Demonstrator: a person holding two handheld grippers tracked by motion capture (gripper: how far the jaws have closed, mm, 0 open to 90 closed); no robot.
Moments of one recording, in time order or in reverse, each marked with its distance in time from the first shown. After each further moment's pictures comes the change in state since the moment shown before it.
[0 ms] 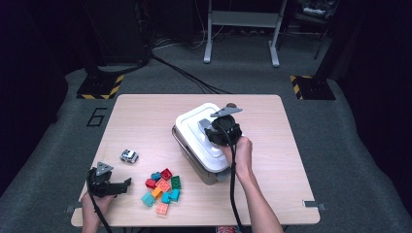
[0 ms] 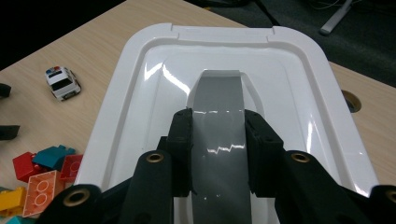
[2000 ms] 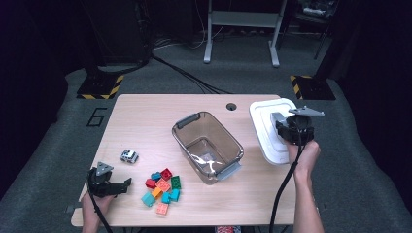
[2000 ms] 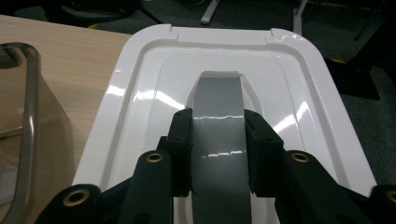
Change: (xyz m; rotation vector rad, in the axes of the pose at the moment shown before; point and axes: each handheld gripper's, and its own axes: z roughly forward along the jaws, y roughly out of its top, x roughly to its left) left arm 0.000 0.000 0.000 0.001 0.000 0.003; right arm -0.148 -0.069 -0.089 -0.063 -0.364 0.227
